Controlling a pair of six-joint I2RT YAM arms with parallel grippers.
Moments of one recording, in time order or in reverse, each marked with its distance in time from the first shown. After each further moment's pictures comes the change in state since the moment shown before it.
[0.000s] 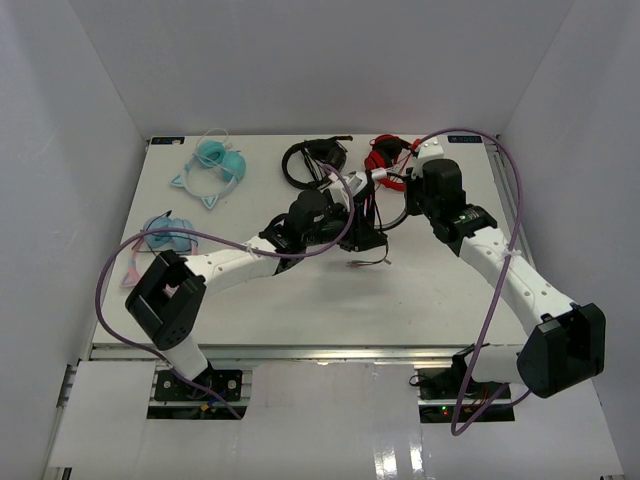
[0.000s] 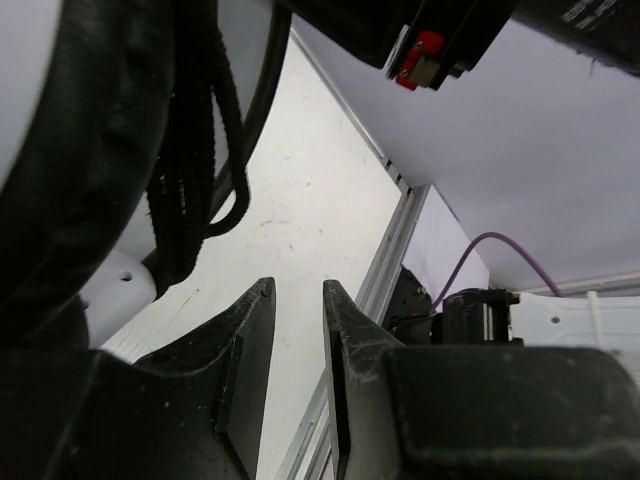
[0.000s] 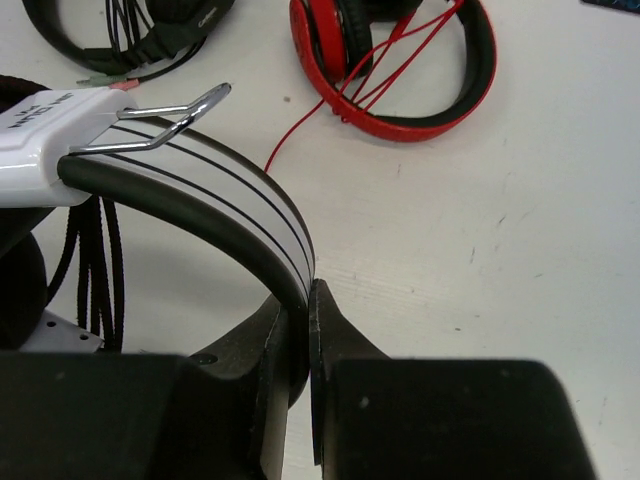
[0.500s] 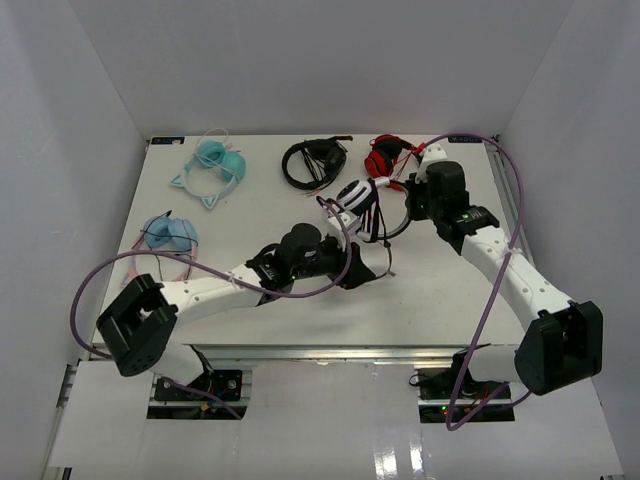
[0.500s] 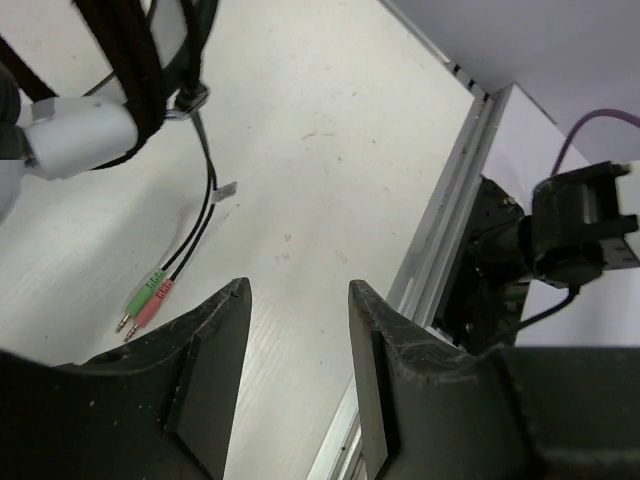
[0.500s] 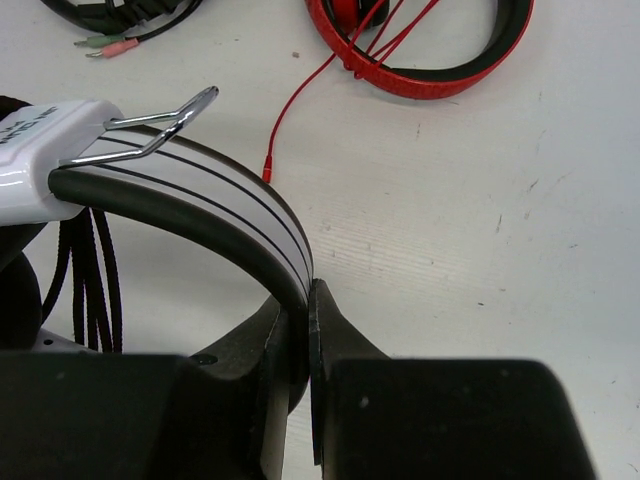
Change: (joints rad) left arm -0.111 -0.174 -0.223 -0.038 -0.140 0.274; right arm -0.050 0.007 -0.024 -0.036 -0.086 0.043
